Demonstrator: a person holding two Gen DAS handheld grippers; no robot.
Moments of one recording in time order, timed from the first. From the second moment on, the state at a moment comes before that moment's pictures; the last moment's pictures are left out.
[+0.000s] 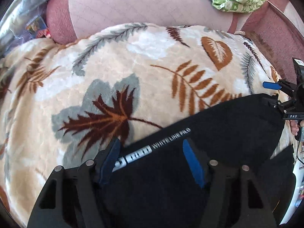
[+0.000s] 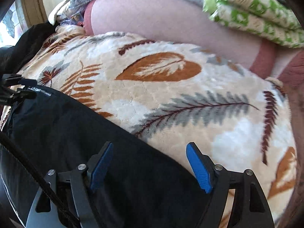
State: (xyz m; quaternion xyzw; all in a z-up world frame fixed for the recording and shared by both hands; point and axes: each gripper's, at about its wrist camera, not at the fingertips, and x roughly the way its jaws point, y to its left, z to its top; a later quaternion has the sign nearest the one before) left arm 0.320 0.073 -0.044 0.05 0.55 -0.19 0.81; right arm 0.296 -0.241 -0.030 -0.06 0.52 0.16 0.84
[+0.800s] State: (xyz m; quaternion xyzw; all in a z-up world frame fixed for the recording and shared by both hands) left arm 0.277 0.051 -0.016 0.12 0.51 -0.22 0.82; right arm 0.281 -0.200 -0.034 -0.06 0.53 0.21 0.82
